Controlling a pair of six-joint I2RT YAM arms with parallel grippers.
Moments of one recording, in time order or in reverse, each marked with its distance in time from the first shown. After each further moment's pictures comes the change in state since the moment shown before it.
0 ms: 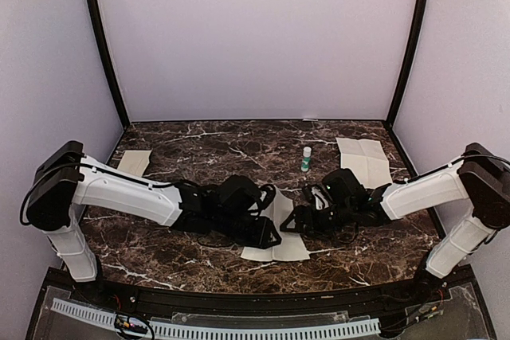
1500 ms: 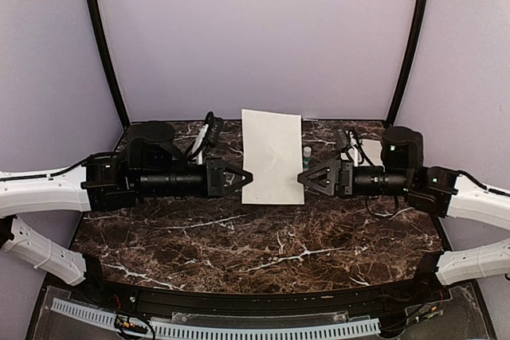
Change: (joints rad) left arm 0.071 -0.547 -0.098 0.050 -0.050 0.060; right arm 0.004 -0.558 0.100 -0.167 0.006 -0.114
